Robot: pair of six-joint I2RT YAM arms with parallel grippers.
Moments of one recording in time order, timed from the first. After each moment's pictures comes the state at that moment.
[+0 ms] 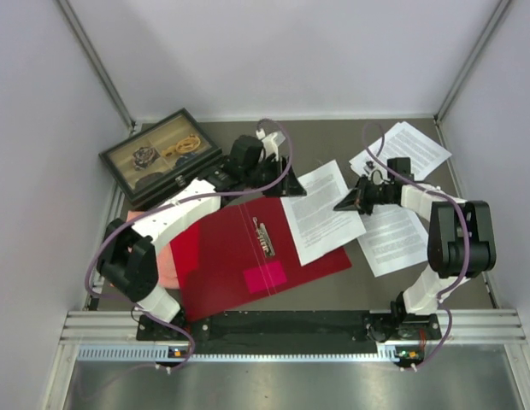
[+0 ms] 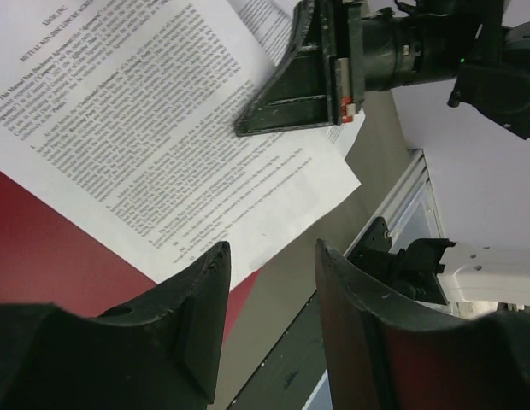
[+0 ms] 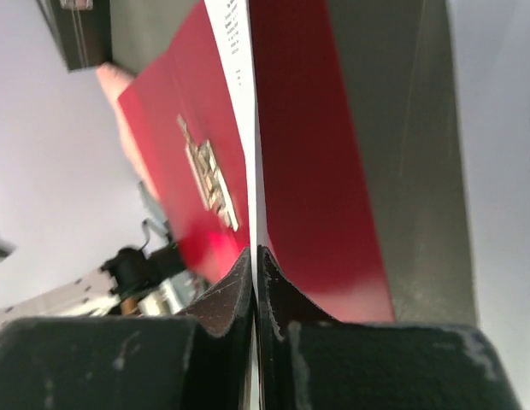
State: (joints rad) left arm -0.64 1.62 1.35 -0.26 0.46 -0.64; right arm 0.02 1.68 0.97 -0.28 -0.85 0.50
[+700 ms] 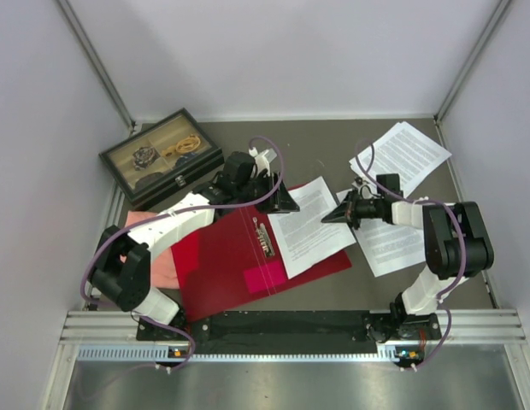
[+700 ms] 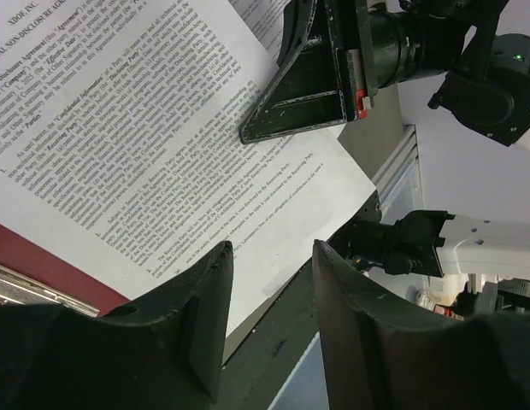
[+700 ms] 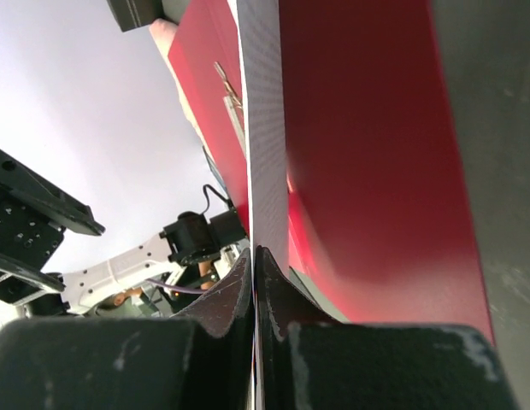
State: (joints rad) left arm -0.62 1.52 1.09 -0.16 0.53 -0.73; right arm 0.09 1.67 0.73 0.02 -1.02 0.81
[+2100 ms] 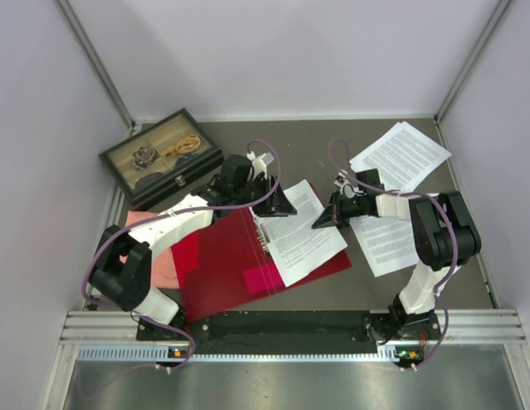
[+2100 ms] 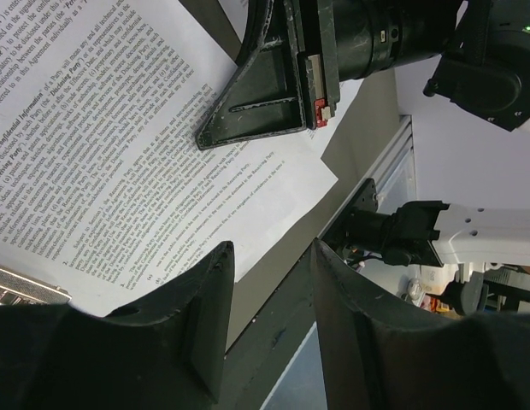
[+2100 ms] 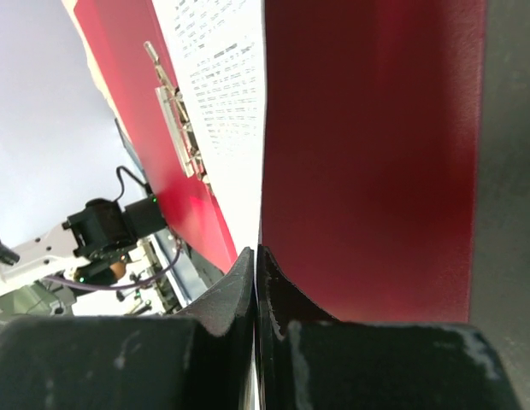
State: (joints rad) left arm -0.59 1.52 1.04 -0.13 0.58 -0.73; right arm 0.23 1.77 0.85 -0.11 -0.90 0.57
